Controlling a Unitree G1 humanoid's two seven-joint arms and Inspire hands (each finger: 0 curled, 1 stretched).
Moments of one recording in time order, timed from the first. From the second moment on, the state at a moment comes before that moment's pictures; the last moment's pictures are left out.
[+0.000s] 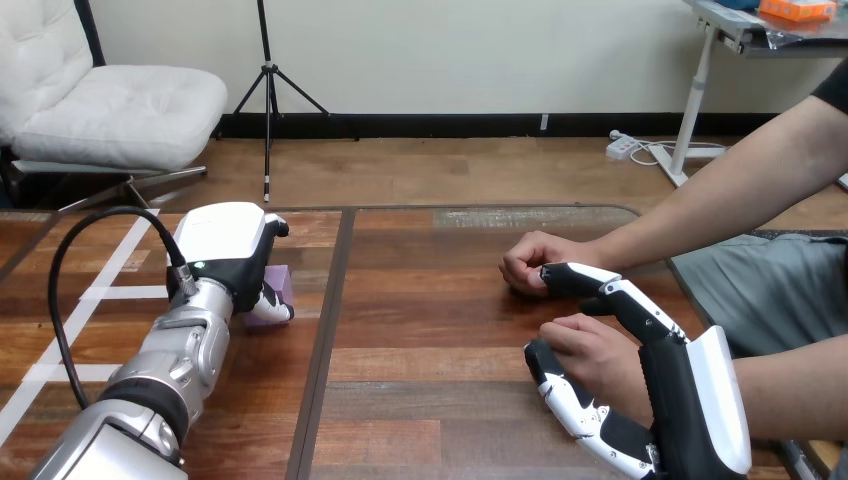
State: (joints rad) left arm -0.83 0.35 -0.50 1.37 0.76 -0.14 0.37; right arm 0.38 -0.13 0.06 -0.08 -0.54 -0.68 -0.32
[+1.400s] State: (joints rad) left arm -0.82 0.34 -0.49 1.37 0.75 -0.16 0.44; right arm 0.38 -0.16 0.06 -0.08 -0.55 -0.66 -0.31
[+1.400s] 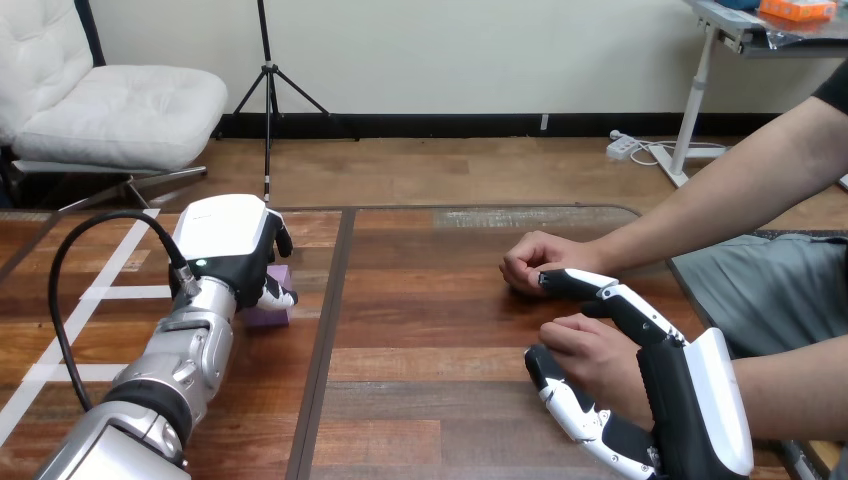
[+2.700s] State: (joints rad) left arm -0.82 0.34 -0.49 1.37 0.72 -0.15 0.36; right arm 0.40 -0.16 0.06 -0.11 -0.55 -0.64 -0.30
